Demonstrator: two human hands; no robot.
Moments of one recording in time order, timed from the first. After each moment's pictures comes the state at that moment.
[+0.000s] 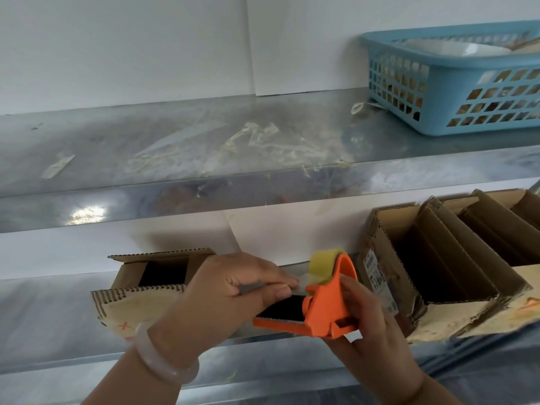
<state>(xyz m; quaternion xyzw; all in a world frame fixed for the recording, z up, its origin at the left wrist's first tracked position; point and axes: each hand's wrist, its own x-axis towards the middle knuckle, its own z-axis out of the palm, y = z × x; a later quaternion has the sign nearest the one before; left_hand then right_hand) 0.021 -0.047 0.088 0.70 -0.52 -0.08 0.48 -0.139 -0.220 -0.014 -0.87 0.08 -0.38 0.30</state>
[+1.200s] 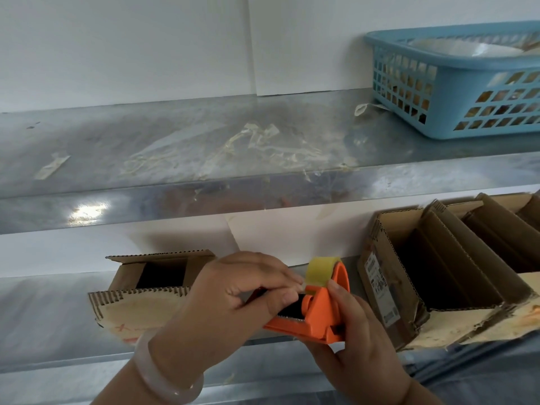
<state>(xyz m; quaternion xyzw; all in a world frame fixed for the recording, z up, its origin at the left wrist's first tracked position) 0.007 -0.051 0.101 0.68 -0.53 -0.03 0.50 -0.125 -0.208 -0.005 -0.88 0.00 -0.43 0.20</state>
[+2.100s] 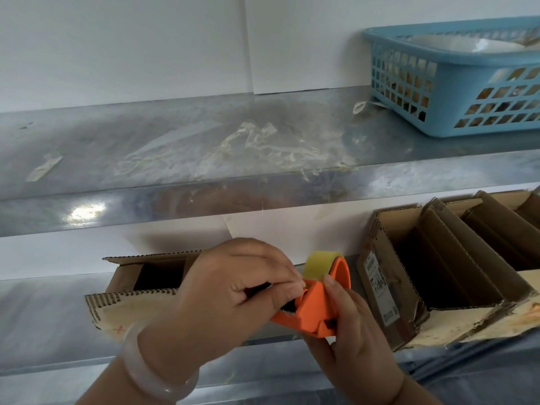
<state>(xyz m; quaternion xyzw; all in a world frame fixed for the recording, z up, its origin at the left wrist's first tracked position) 0.010 -0.055 0.120 0.69 -0.58 0.02 0.43 -0.118 -0.205 -0.003 -0.88 0.00 -0.43 0.17</state>
